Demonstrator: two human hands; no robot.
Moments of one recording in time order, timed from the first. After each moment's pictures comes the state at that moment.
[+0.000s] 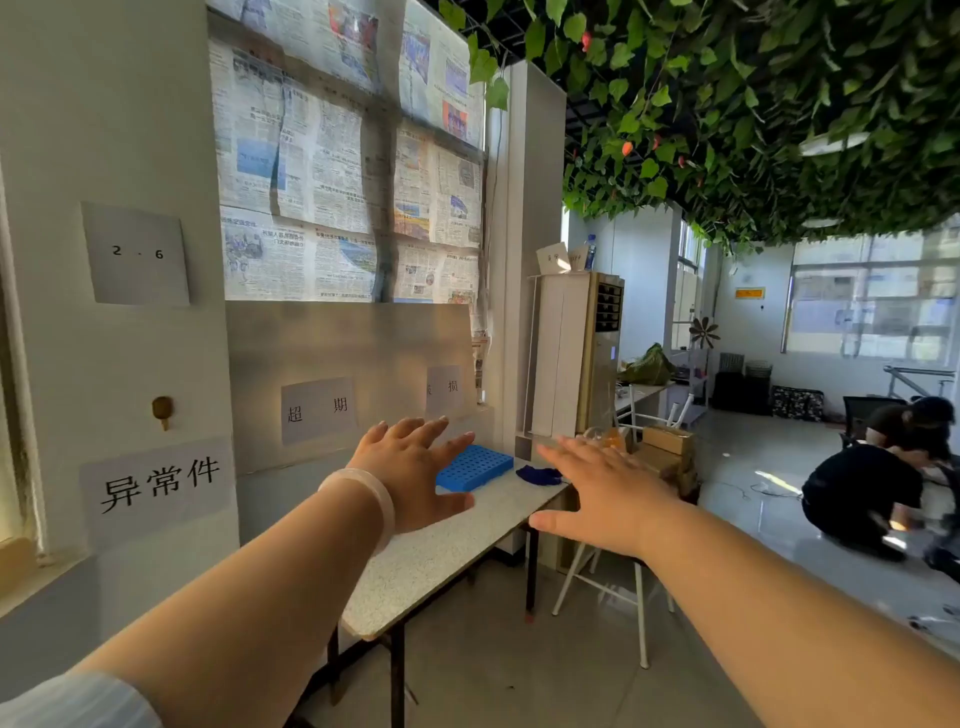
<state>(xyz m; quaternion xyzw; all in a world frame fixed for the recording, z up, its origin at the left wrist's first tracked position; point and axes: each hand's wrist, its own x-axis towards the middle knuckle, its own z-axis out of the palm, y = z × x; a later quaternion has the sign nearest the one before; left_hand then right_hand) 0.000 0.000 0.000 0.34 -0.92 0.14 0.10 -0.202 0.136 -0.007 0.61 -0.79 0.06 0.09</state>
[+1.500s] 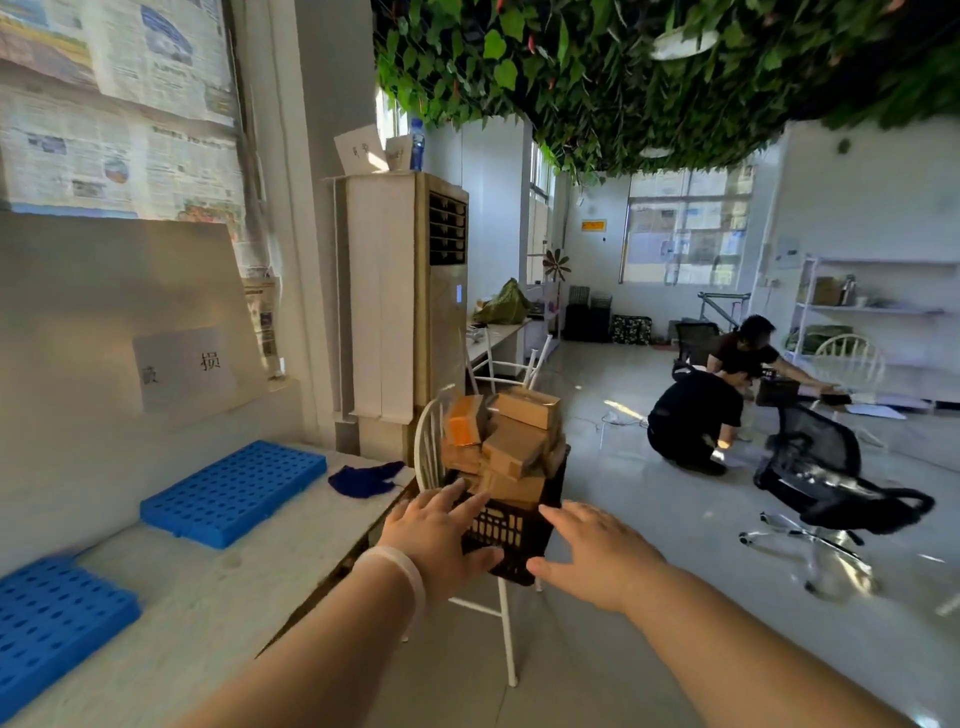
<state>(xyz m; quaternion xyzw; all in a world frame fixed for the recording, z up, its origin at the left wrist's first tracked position) -0.622 -0.254 -0.139 0.22 -0.97 -0.06 0.05 -0.742 -0.090 -0.138 0.41 -0.90 0.08 -0.06</state>
